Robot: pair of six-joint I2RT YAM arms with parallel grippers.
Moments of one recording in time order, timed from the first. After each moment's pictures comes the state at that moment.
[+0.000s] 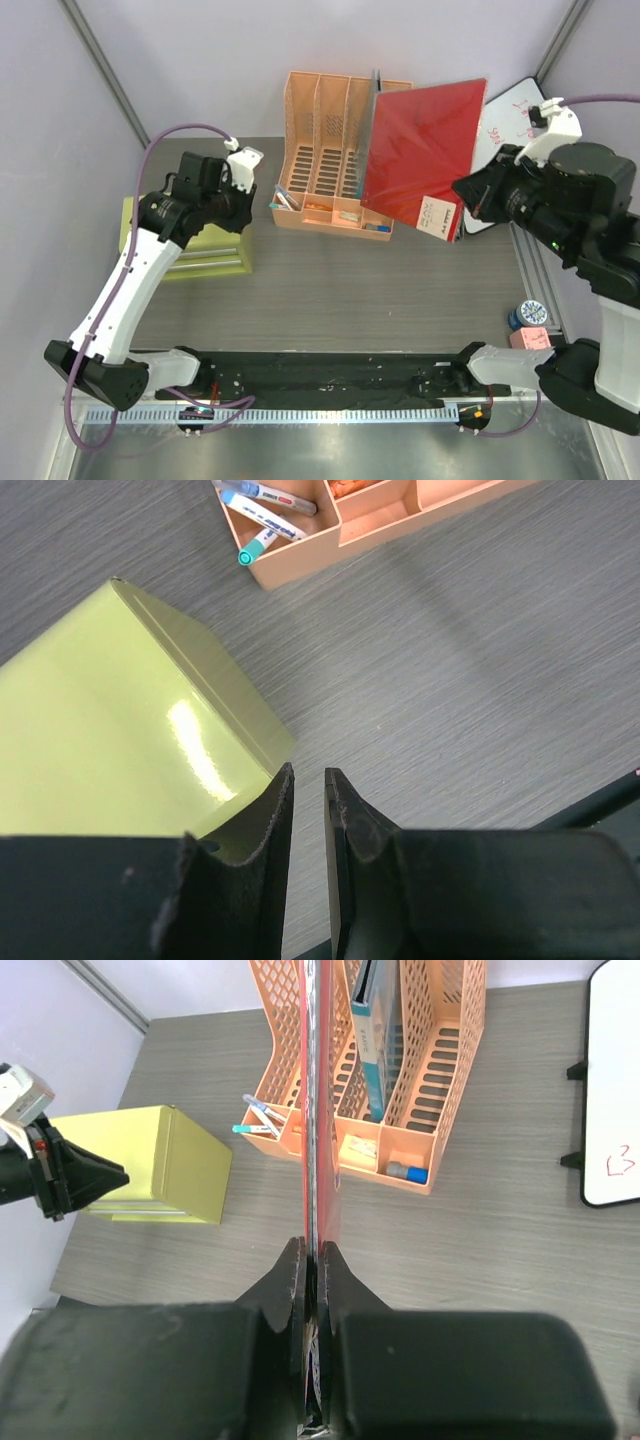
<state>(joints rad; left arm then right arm) -0.40 1.25 1.48 -0.98 0.10 0.12 0.66 1.24 2.23 -1.36 0.32 0.47</state>
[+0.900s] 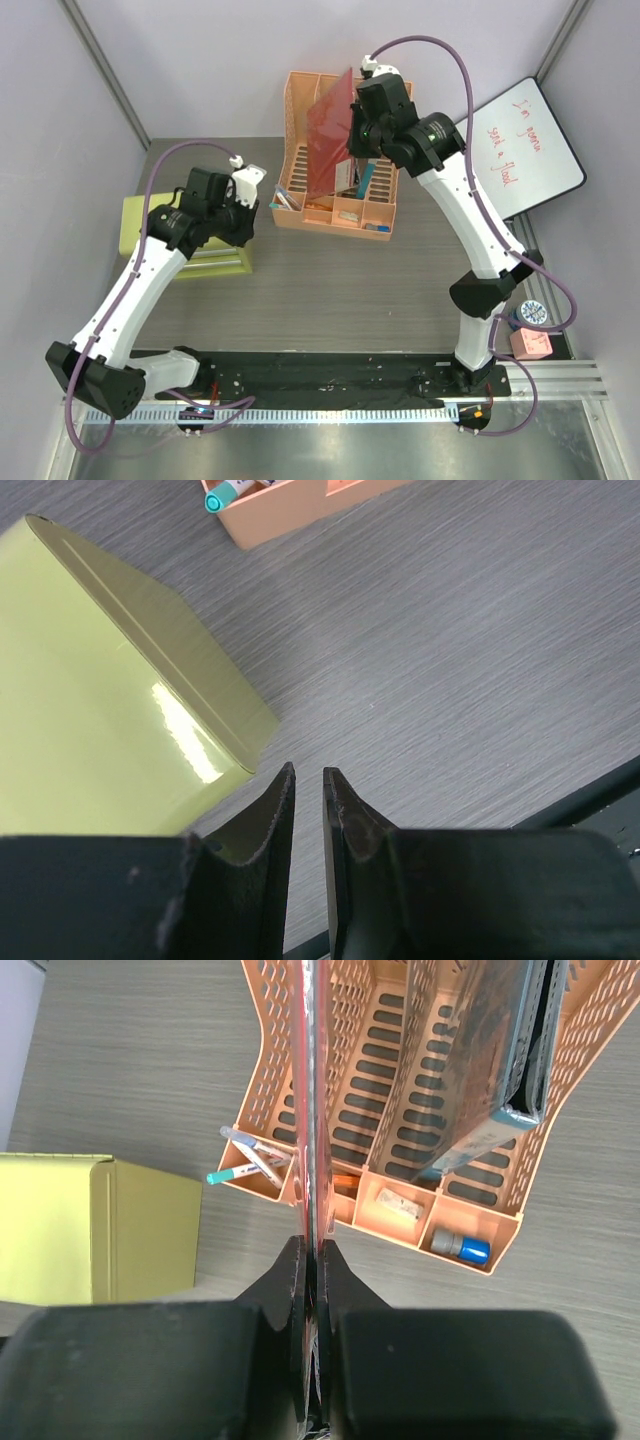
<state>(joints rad) -0.40 1.21 1.31 -0.91 0.12 0.11 0.65 1.87 2.42 -1.12 0.30 0.44</state>
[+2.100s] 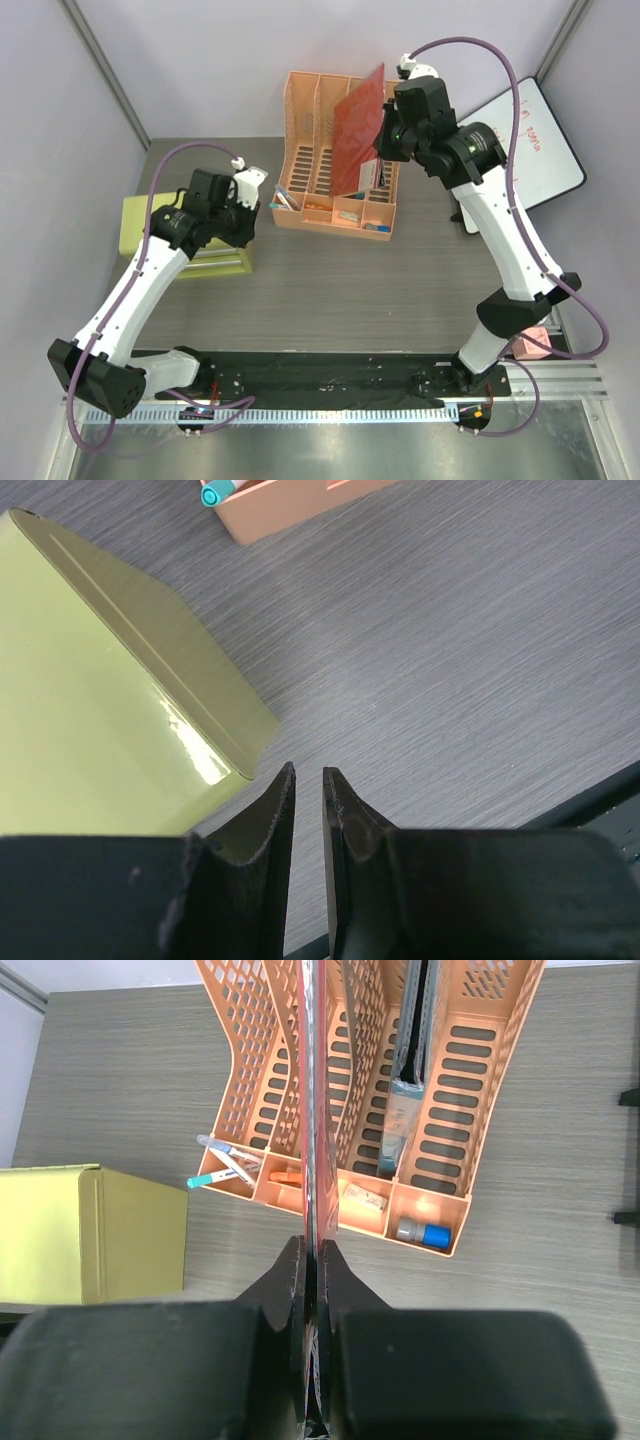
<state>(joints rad) -0.40 1.21 1.28 -0.89 0.12 0.11 0.59 1.67 2.23 -1.08 0.30 0.45</state>
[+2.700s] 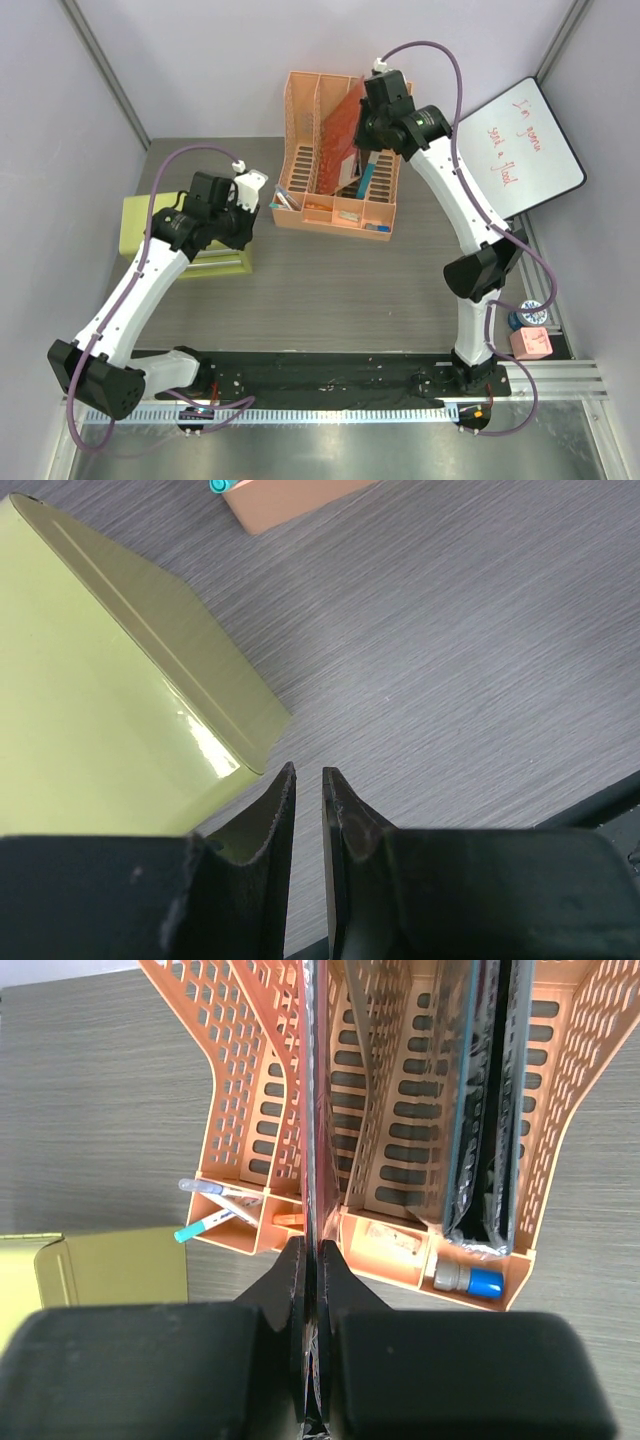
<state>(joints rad) -0.40 1.20 1.25 -0.88 0.10 0.13 0.51 1.98 2.34 -0.99 0.19 0.50</state>
